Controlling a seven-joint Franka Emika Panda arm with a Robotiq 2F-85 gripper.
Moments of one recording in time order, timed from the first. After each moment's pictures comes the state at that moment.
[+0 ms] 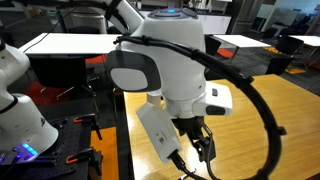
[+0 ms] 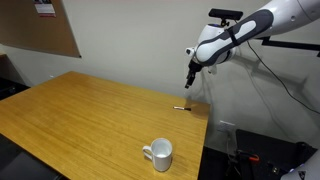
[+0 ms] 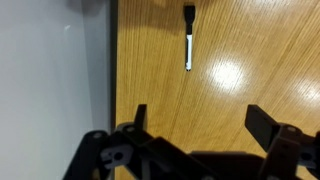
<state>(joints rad) -0.25 0.10 -0.32 -2.21 0.15 2.62 -0.80</state>
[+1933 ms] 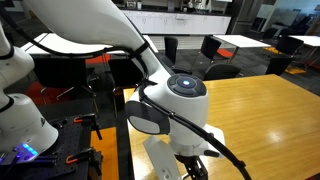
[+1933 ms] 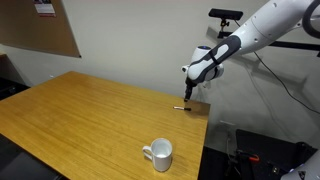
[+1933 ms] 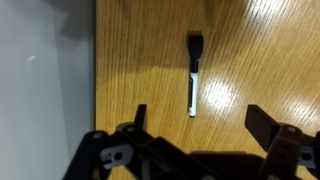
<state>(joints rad) -0.44 0.36 -0.15 -2.13 0.18 2.70 -0.86</state>
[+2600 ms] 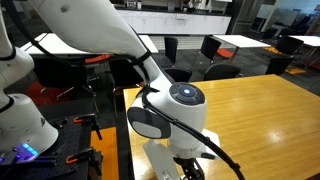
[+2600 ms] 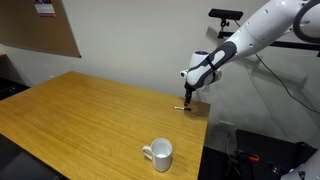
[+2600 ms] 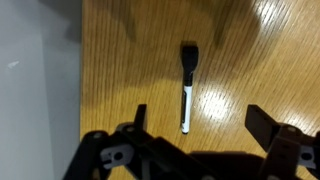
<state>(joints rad) -0.43 0.41 -0.14 -2.13 0.15 2.70 -0.85</state>
